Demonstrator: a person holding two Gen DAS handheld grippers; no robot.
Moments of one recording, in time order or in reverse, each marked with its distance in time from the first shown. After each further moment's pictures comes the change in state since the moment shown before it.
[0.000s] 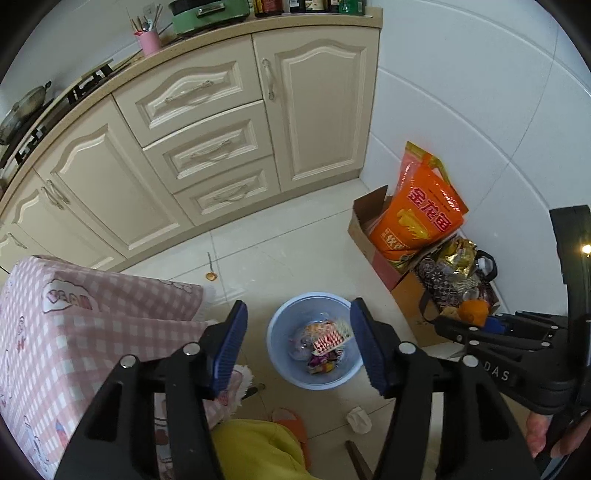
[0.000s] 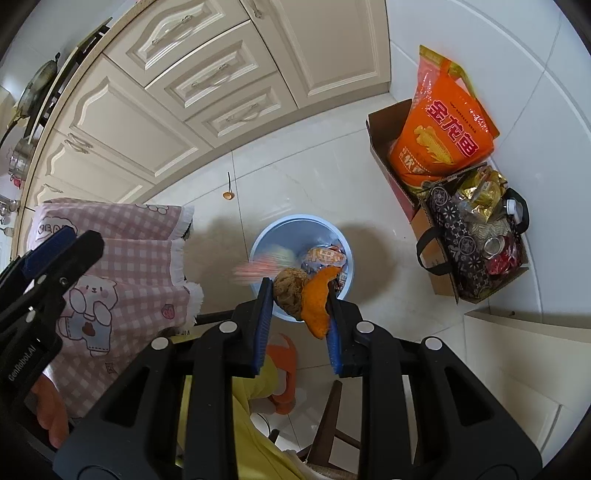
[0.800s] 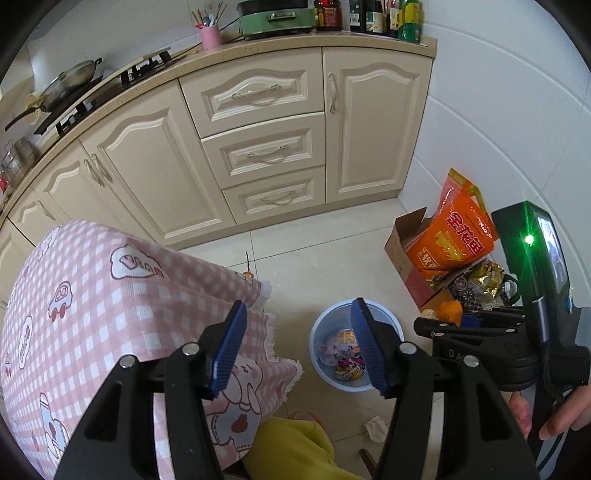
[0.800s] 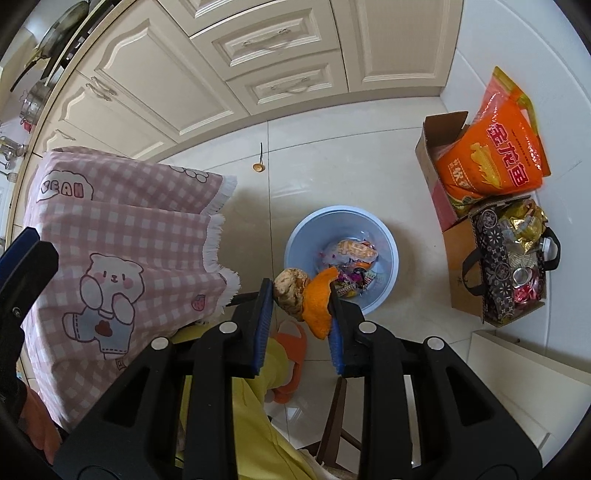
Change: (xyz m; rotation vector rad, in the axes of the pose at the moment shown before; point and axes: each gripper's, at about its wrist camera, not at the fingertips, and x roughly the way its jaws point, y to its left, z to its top) left arm -0.028 0.082 -0.024 -0.120 -0.043 0.067; right arm 0.045 0.092 0.016 -0.169 0.097 0.012
